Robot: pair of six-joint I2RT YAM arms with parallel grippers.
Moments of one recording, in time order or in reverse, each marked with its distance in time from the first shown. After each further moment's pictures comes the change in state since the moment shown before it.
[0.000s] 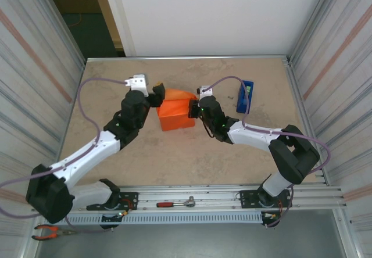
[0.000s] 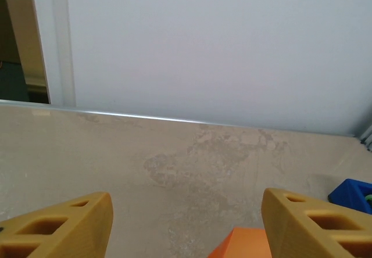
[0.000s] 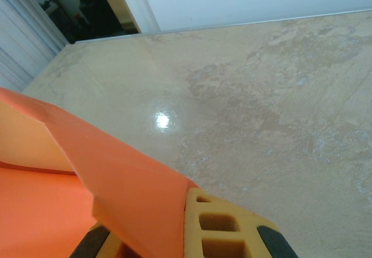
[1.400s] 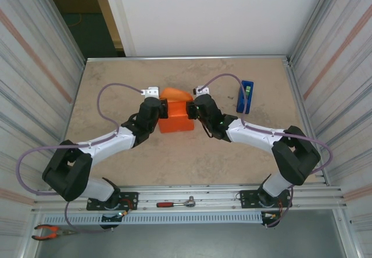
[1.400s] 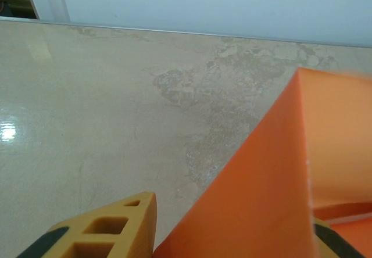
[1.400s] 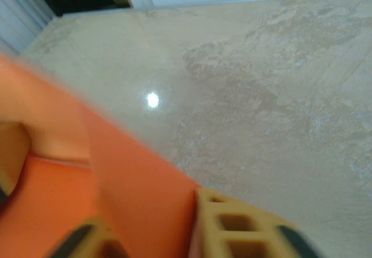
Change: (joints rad) left arm -0.015 0.255 -0.074 0.070 0.010 -0.046; right arm 0.038 -0.017 0.093 -0.225 0.023 0.009
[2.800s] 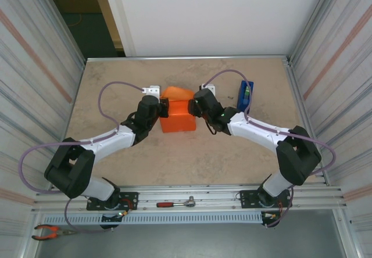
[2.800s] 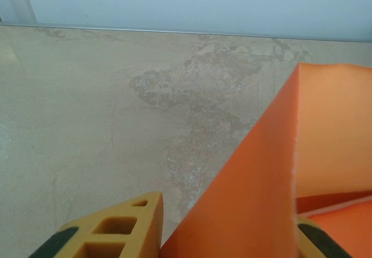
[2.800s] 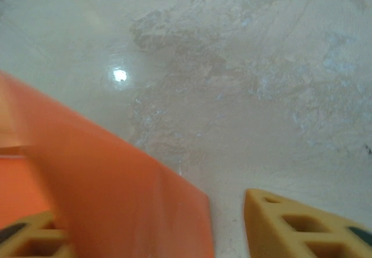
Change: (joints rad) left arm 0.035 0.027 -0.001 0.053 0.126 0.046; right arm -0.032 0.006 0.115 -0.286 0.058 0.123
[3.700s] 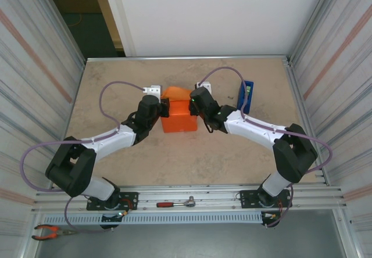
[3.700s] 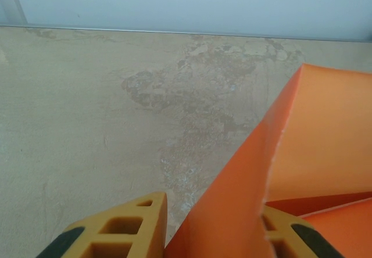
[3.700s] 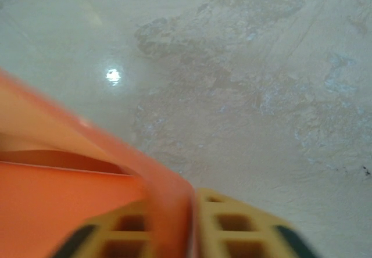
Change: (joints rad) left arm 0.002 0.014 0.005 0.016 0.022 0.003; right arm 0.005 0.031 0.051 -0.022 0.018 -0.055
